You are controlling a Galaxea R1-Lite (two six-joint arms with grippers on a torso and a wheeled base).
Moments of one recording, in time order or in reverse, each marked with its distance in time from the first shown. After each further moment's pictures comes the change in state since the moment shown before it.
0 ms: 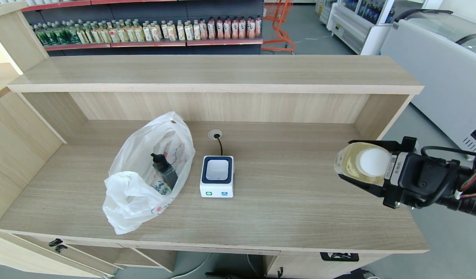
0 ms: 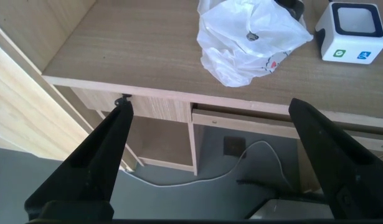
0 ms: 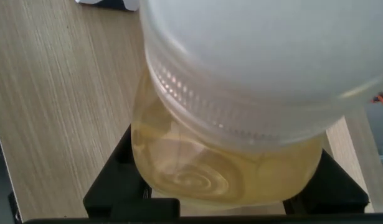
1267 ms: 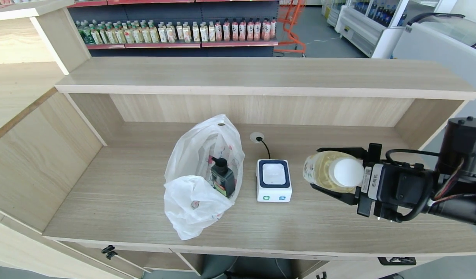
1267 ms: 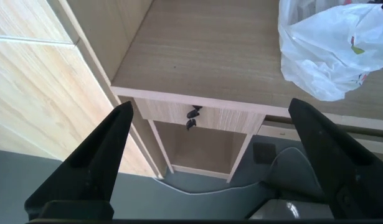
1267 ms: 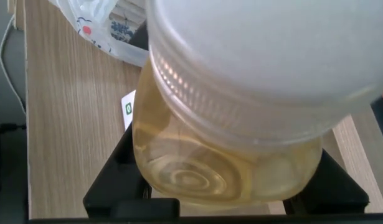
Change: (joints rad) left arm -0.001 0.000 0.000 0.000 -0.001 0.004; right arm 0.107 0.109 -0.020 -0.084 0.100 0.020
